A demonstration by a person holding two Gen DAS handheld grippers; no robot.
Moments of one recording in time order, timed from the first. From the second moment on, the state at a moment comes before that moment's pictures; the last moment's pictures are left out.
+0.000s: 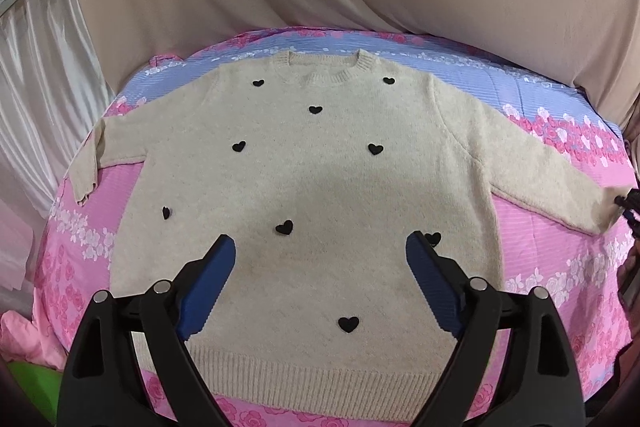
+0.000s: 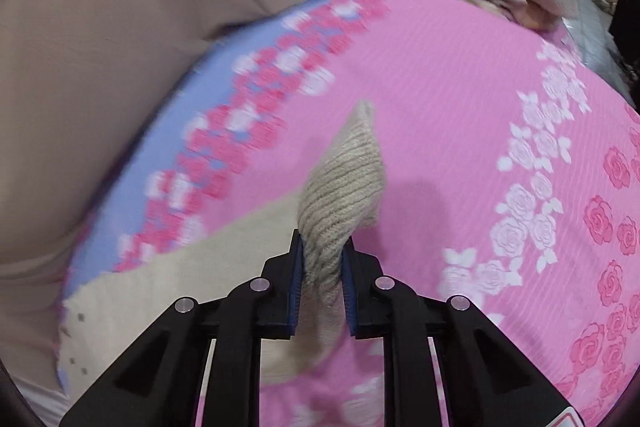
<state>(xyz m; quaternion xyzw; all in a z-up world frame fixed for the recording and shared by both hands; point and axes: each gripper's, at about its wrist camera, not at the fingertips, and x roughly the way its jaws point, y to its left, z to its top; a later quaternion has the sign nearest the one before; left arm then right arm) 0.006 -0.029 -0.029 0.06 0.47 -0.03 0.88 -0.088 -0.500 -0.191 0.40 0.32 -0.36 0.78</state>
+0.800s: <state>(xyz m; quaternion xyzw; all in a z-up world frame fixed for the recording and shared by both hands) 0.025 0.135 -0.043 -0.04 0.47 0.00 0.88 0.237 -0.065 -0.081 0.19 0.40 0.05 0.90</state>
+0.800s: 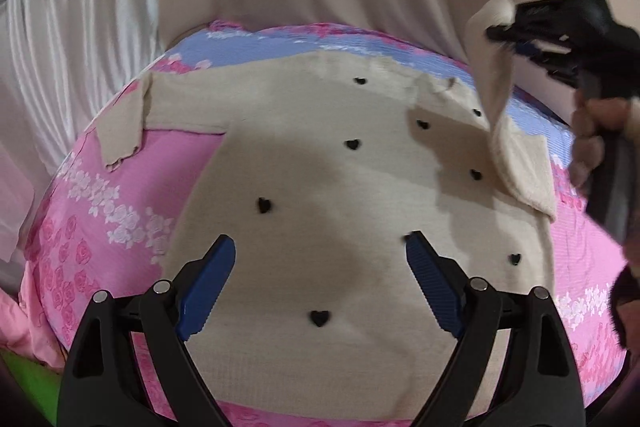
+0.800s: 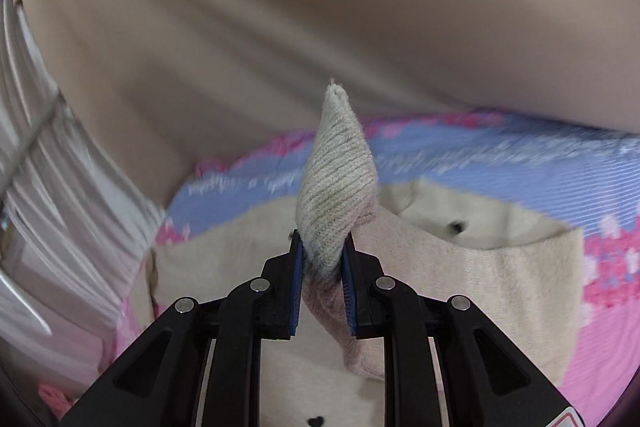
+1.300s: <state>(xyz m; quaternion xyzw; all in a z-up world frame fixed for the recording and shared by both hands) 0.091 0.182 -0.083 -0.04 0.49 0.01 0.87 0.301 0.056 -0.194 0.13 0.49 0.07 0.86</state>
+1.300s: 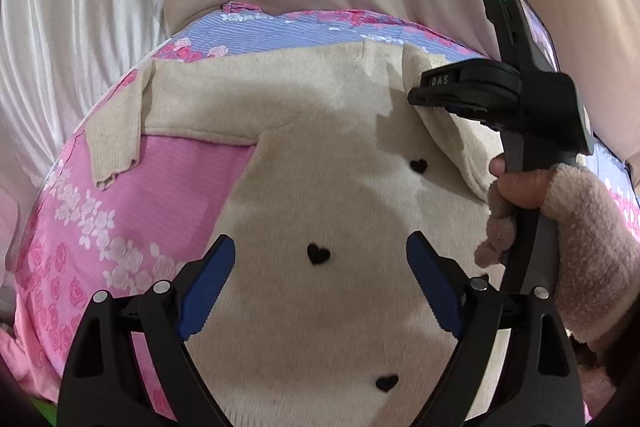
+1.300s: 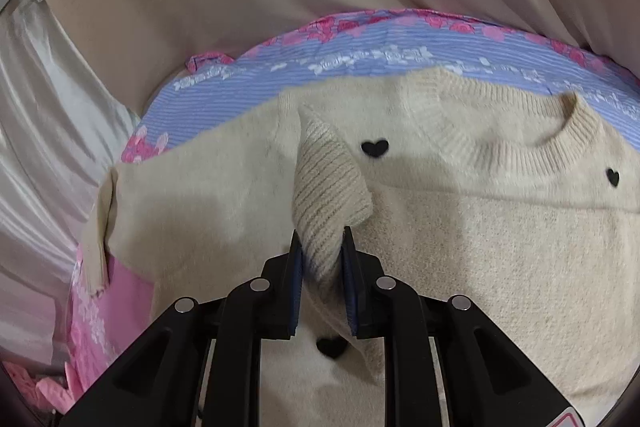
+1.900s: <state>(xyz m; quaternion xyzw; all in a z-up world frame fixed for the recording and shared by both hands) 0.231 0.154 -0.154 -0.20 0.53 -0.02 0.82 0.114 -0.141 -0.182 0.10 0.47 -0.16 0.87</state>
